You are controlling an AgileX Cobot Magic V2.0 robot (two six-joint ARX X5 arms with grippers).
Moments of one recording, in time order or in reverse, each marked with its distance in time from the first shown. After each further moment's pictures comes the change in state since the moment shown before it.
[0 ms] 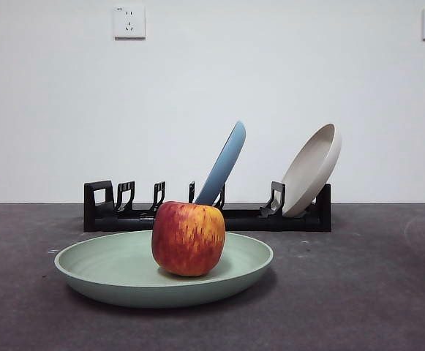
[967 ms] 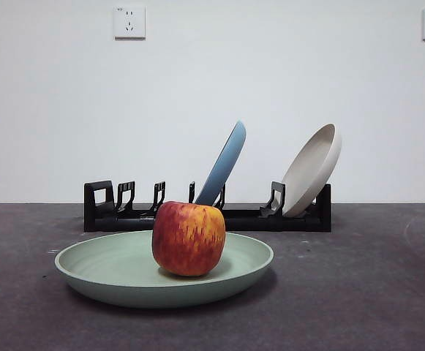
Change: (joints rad) left arm -0.001 0.180 0.163 0.177 -0.049 0.098; right arm 0.000 0.000 0.000 0.000 0.000 0.000
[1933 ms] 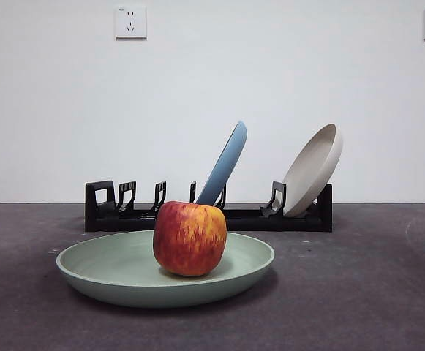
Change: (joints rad) left arm -0.787 0.673 0.807 -0.481 -0.360 -0.035; right arm 0.000 0.000 0.000 0.000 0.000 0.000
